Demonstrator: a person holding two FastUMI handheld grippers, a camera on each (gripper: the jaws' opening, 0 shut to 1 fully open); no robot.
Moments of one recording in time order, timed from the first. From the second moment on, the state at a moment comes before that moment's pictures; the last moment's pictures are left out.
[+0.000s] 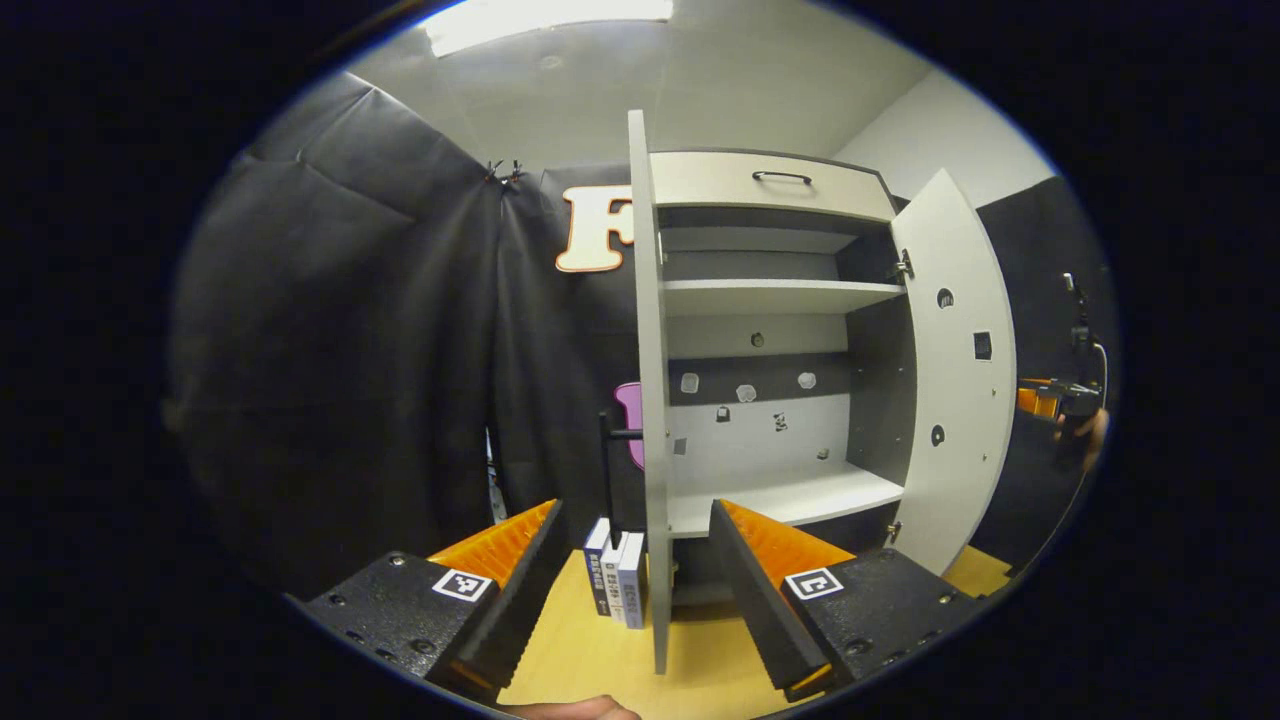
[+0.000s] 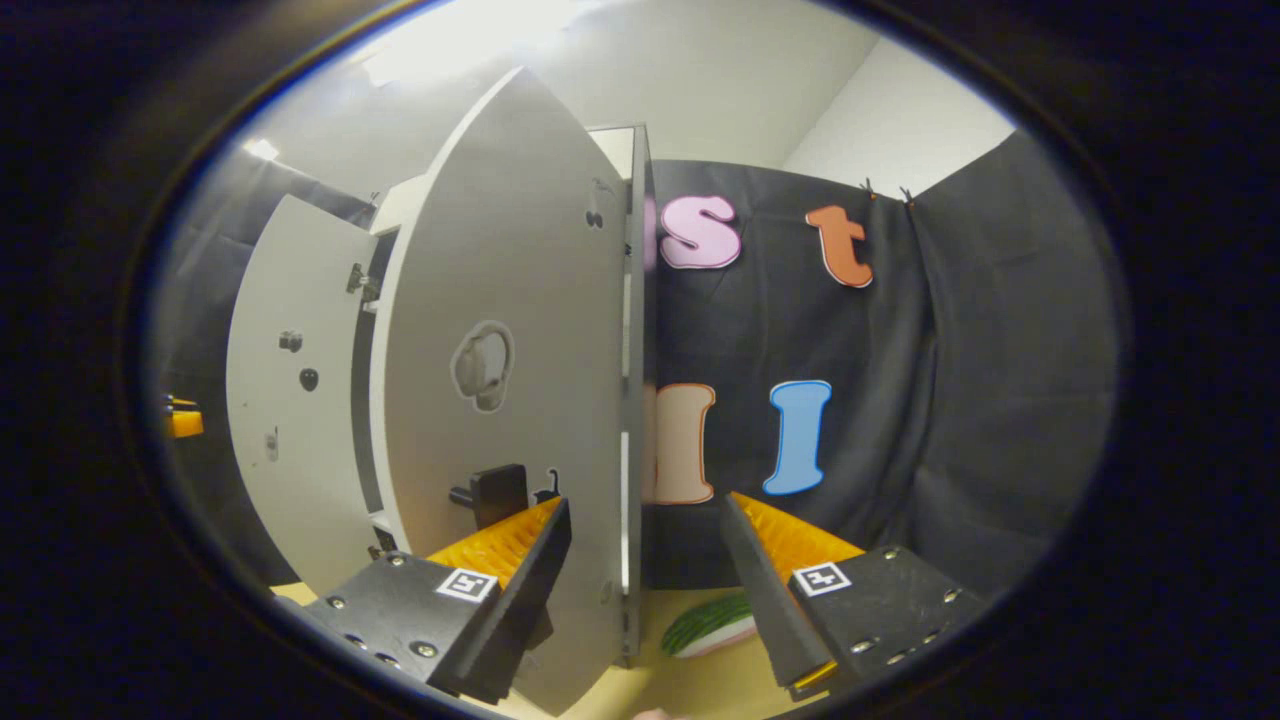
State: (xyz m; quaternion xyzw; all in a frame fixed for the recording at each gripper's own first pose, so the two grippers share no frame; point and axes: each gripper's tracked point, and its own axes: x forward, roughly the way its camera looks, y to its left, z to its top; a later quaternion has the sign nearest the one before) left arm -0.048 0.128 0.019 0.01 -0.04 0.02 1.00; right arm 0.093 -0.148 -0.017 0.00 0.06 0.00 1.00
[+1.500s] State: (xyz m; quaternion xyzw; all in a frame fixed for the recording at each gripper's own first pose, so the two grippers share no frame) left arm 0.020 0.222 -0.015 -0.04 0.01 0.04 1.00; right arm 0.120 -0.027 -0.060 -0.06 0.09 0.08 0.99
